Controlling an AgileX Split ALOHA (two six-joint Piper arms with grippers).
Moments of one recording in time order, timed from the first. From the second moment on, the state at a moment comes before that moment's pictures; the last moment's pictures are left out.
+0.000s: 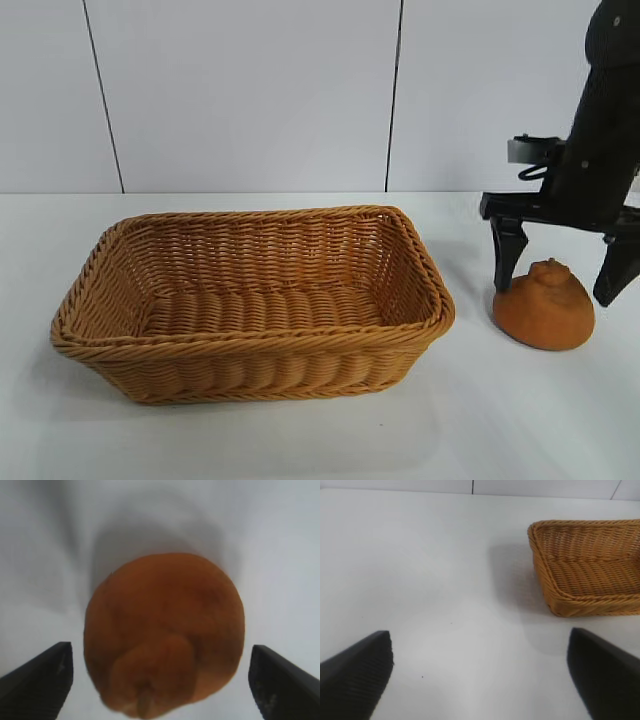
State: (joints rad) left arm -0.04 0.00 -0.51 -0.02 1.06 -0.05; right arm 0.13 2.14 -1.41 0.04 0.94 0.09
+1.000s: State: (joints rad) left arm -0.04 0.00 -0.51 -0.02 1.06 -0.05; right arm 0.34 1.85 -1.62 0.08 1.10 0.09
